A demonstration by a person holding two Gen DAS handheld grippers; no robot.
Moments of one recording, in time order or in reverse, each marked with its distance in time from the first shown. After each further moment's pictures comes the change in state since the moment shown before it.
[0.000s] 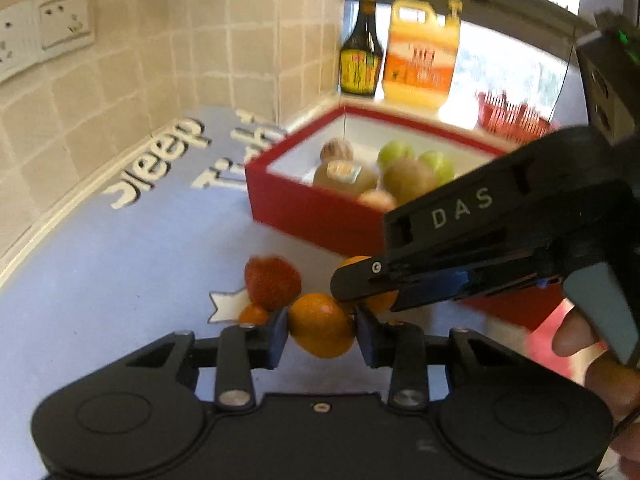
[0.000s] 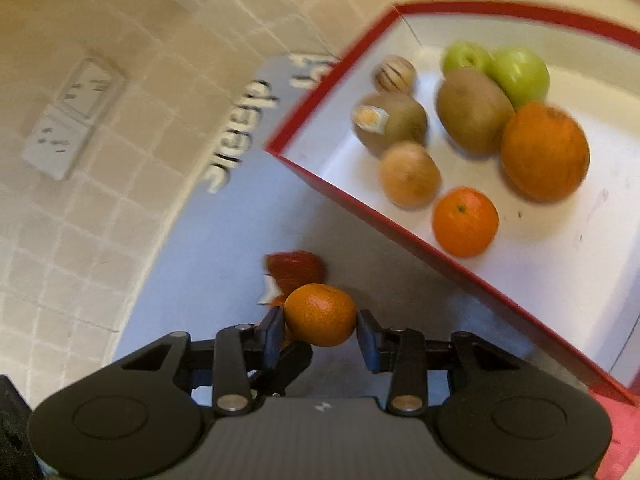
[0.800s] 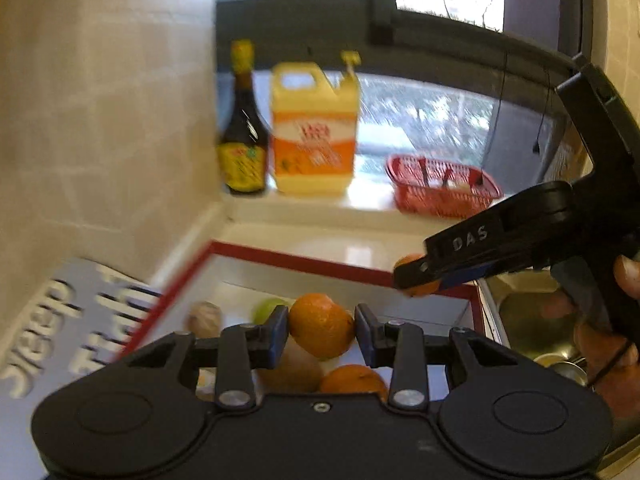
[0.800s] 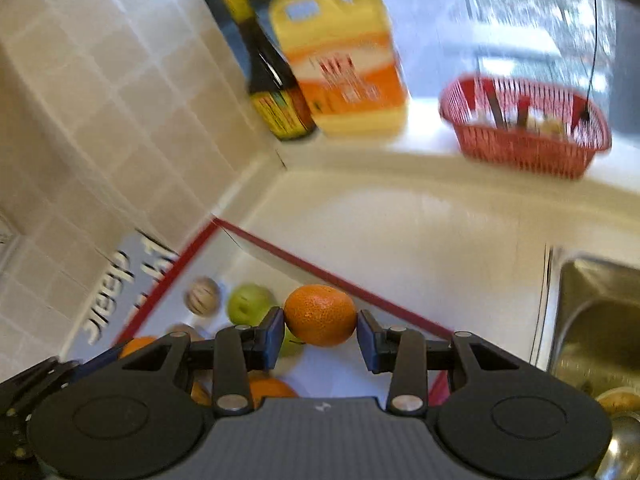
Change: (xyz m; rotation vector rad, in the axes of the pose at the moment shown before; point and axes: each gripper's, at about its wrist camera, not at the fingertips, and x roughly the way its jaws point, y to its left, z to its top) left arm 0.082 -0.103 0.137 0.184 -0.093 -0.174; right arm -0.101 -0.125 0.139 0.018 -0.230 -0.317
